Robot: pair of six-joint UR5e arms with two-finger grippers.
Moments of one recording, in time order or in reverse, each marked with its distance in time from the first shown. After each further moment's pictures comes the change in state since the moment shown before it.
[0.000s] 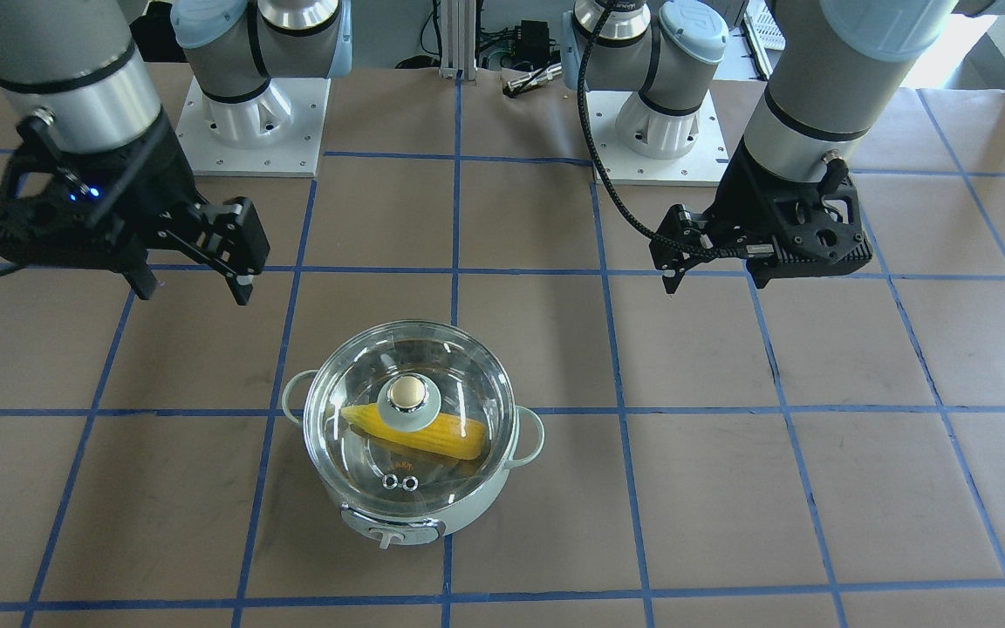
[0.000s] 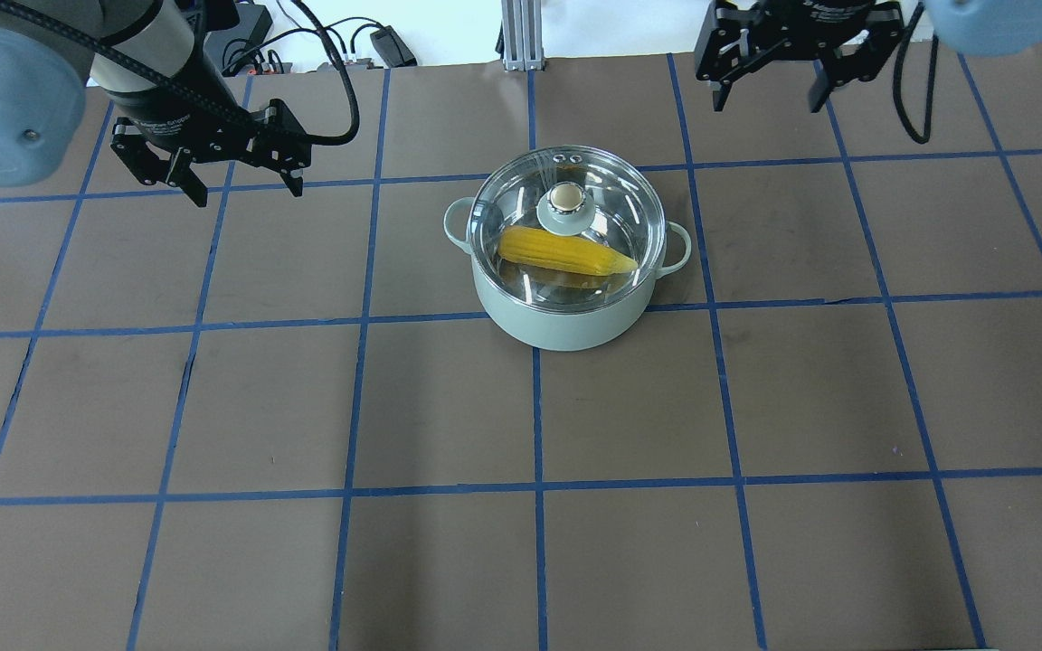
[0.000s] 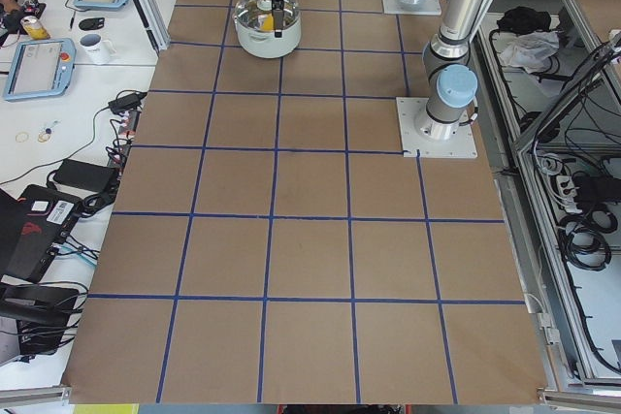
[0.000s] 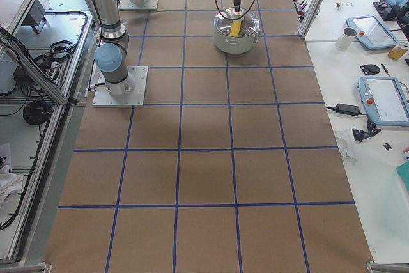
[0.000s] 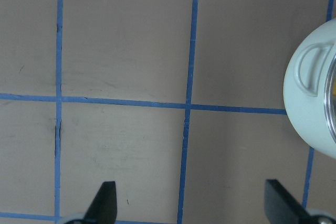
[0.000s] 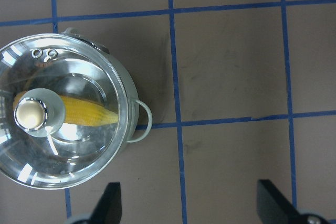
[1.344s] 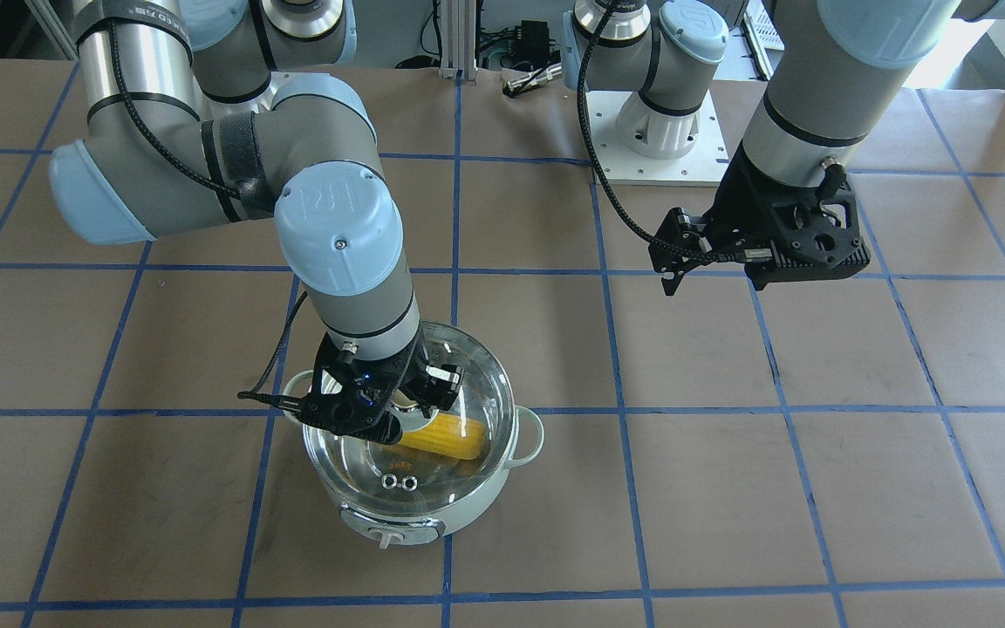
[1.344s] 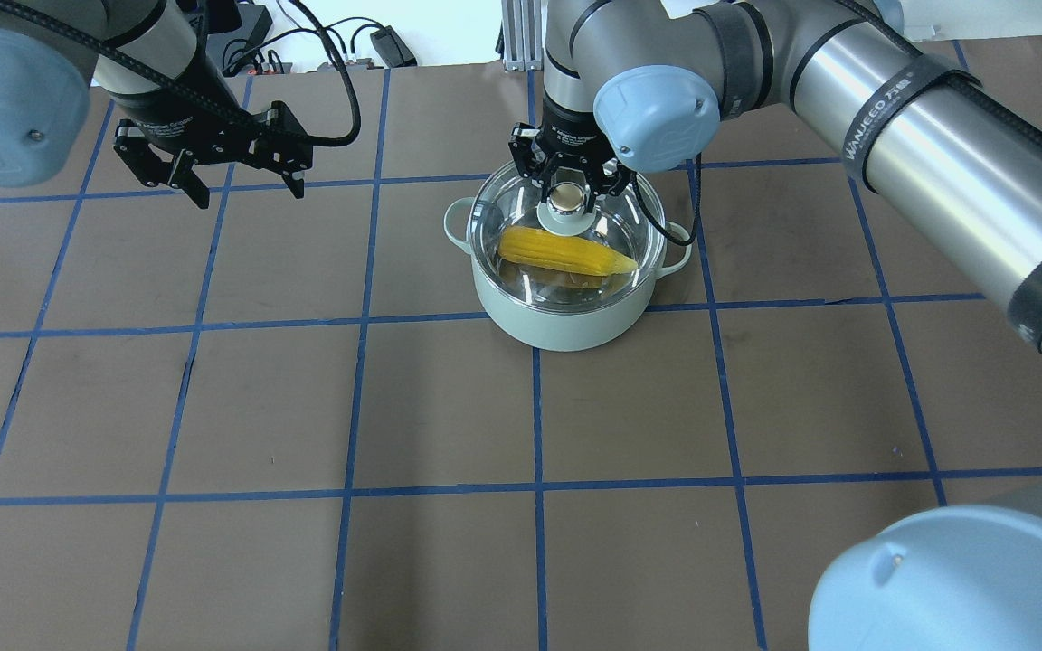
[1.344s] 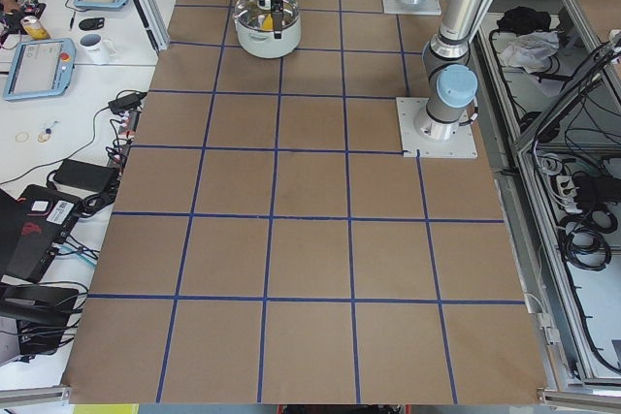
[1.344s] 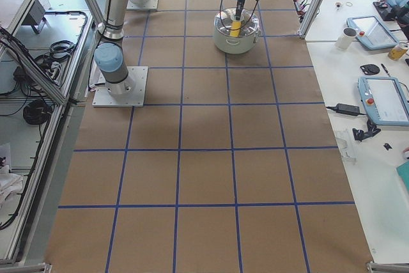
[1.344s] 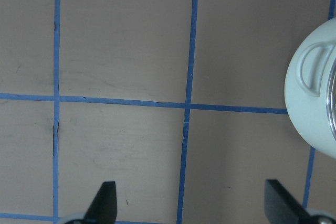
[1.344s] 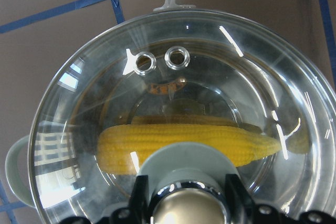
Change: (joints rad) left arm 0.000 -0.010 -0.001 0.001 -0.002 0.001; right arm 0.246 0.366 -0.022 -0.247 0.077 0.453
